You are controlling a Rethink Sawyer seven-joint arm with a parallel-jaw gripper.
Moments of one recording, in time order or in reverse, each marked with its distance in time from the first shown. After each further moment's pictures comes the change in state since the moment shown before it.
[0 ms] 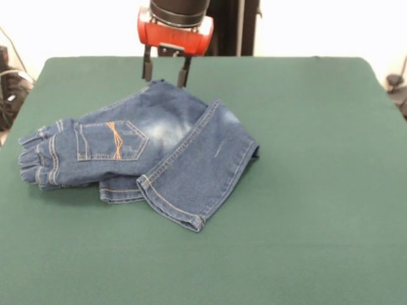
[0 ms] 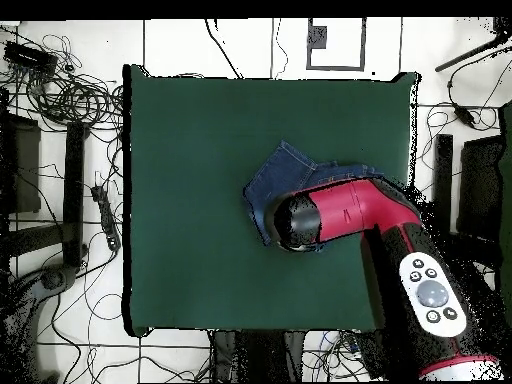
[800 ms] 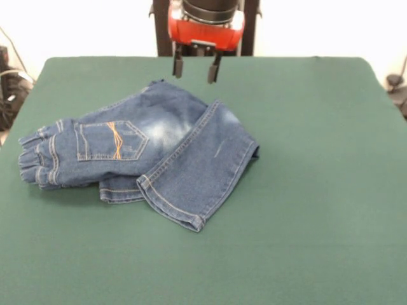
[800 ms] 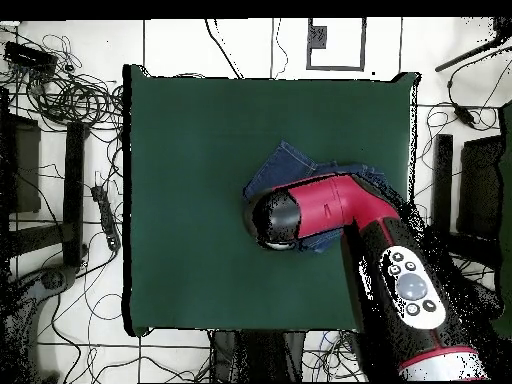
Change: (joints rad) arm 0.057 0.000 -0.002 0.010 0.073 0.022 0.000
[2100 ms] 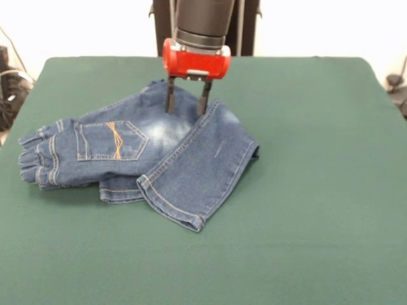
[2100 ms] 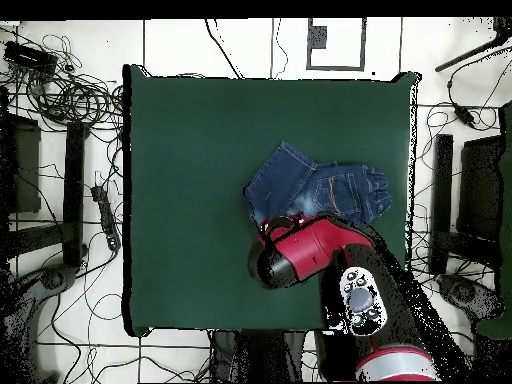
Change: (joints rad) arm 0.161 0.080 -0.282 0.068 -0.251 -0.596 0.002
